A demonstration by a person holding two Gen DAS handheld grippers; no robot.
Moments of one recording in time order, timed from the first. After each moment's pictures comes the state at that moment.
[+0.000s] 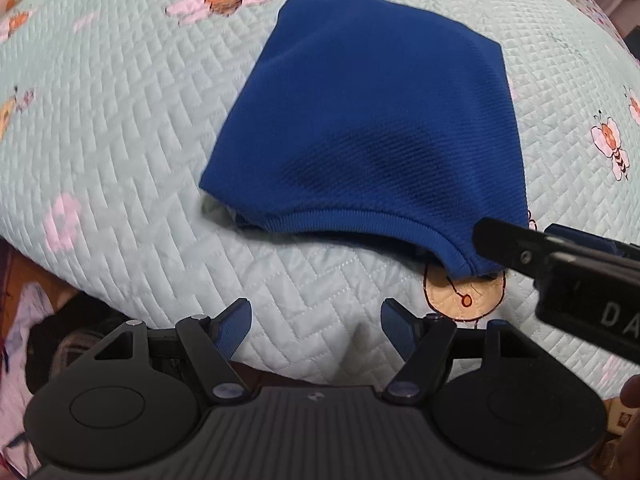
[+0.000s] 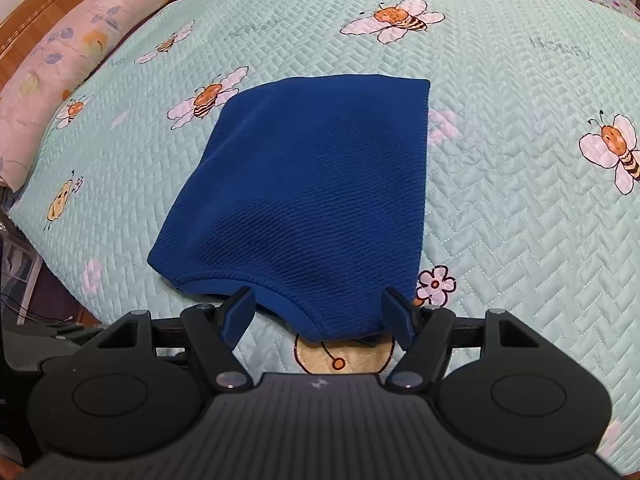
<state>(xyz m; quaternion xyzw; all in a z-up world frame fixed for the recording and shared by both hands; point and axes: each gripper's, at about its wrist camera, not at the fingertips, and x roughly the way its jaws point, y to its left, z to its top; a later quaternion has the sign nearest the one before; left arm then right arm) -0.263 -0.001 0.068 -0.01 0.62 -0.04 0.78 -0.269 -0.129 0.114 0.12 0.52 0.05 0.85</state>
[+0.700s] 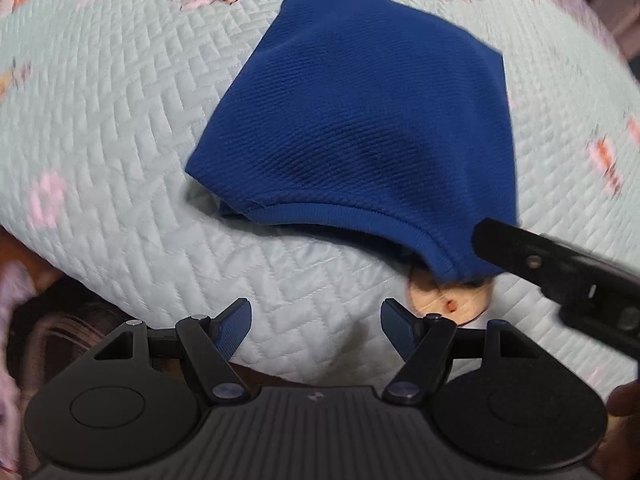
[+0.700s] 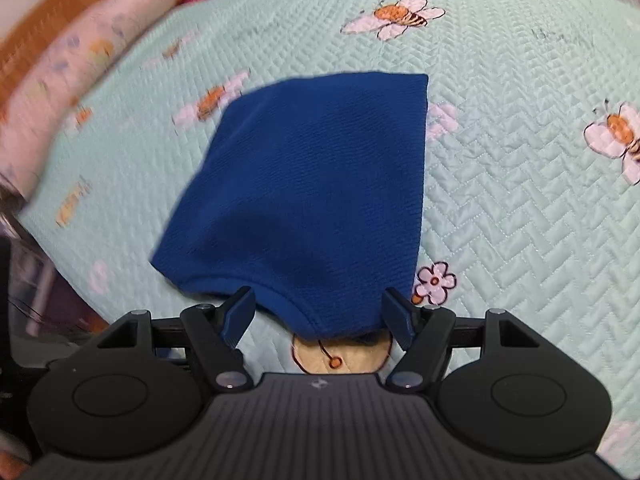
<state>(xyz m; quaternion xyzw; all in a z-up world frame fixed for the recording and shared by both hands) -0.266 0.006 0.065 -0.10 0.62 -0.04 0.78 -0.273 -0.154 0.108 0.17 0.50 0.08 0.85</state>
